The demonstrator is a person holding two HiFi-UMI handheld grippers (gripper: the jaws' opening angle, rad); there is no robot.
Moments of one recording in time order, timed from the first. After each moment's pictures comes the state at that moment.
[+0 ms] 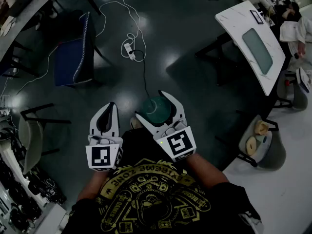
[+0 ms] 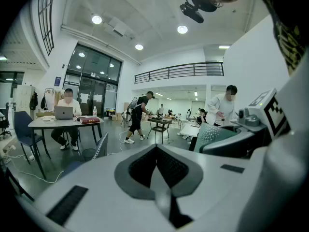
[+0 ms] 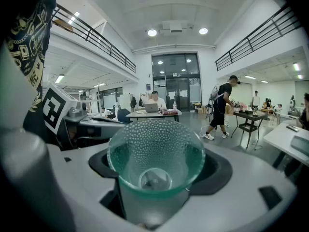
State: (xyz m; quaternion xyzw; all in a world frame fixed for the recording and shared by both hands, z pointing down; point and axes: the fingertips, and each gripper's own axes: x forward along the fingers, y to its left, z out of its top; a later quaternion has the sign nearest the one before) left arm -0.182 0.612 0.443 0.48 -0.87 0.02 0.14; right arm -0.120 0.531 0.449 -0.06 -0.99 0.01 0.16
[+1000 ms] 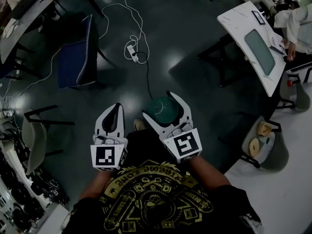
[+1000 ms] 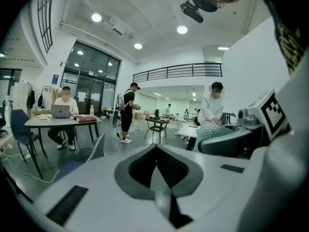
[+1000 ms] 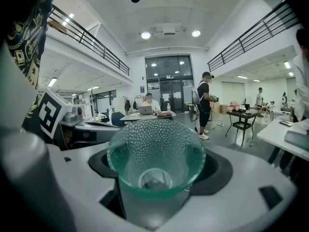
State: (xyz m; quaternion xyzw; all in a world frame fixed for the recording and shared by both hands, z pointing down) left arm -0.180 0.598 0.444 0.49 -0.86 0.02 0.14; right arm -0.116 0.508 0.447 -0.02 -0.99 0.04 0.14
